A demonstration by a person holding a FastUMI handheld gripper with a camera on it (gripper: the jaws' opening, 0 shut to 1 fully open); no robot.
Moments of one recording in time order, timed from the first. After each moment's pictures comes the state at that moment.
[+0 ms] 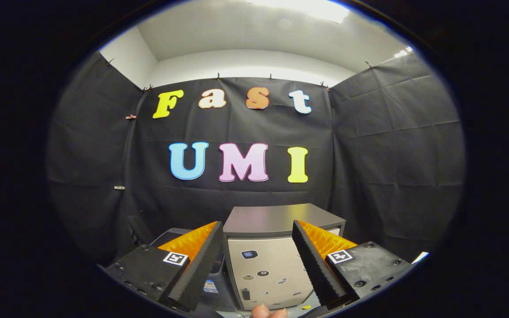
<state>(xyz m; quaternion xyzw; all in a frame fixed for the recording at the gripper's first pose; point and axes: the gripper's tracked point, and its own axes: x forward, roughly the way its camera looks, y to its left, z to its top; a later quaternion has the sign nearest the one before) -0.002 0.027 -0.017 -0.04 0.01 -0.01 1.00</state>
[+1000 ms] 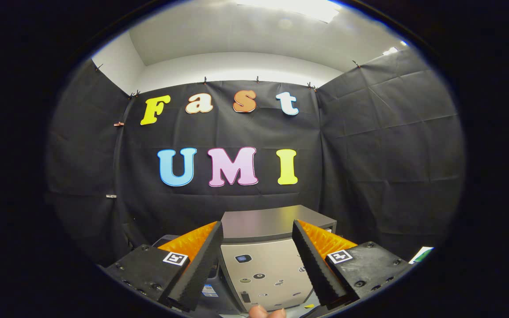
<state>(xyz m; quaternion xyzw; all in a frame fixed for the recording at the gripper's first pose) -0.001 0.015 -0.006 -0.02 0.00 -0.03 1.00</state>
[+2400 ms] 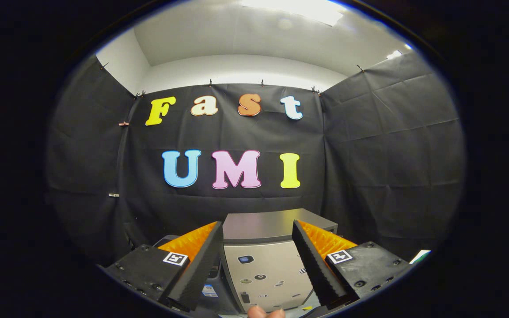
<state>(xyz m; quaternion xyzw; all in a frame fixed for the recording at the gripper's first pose) -0.012 0.025 0.003 -0.03 -0.01 -0.02 1.00</state>
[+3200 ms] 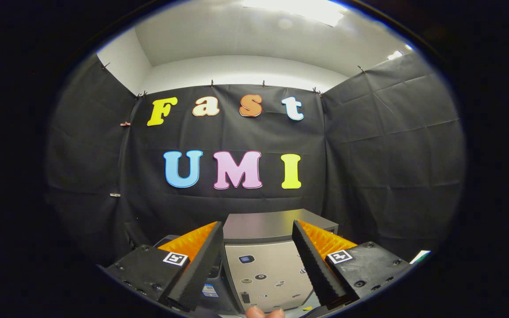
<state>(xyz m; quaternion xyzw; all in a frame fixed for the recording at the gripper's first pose) -0.015 0.028 0.002 -0.04 -0.01 -0.02 1.00</state>
